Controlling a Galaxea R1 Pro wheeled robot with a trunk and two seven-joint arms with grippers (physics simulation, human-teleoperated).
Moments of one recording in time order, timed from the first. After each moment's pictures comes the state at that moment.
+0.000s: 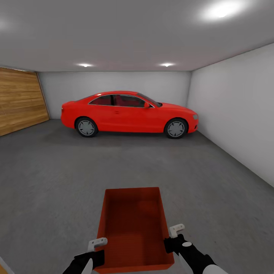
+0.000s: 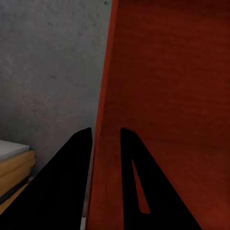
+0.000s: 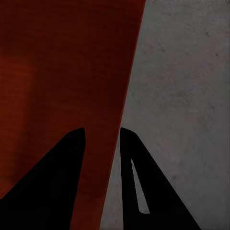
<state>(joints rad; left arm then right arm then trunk) -0.36 -0.07 0.00 -0.57 0.20 0.36 0.12 -0.56 0.06 0.08 -0.25 0.15 0.04 0.07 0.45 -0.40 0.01</state>
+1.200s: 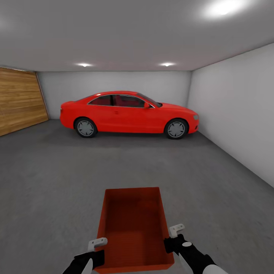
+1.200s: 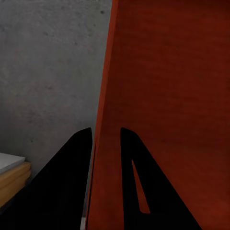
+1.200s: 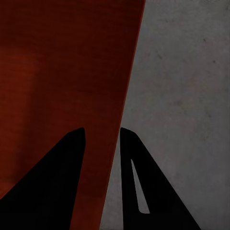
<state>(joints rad) -0.36 -0.07 0.00 -0.57 0.20 0.36 0.12 -0.56 0.06 0.08 -0.25 0.15 0.04 0.07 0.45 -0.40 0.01</state>
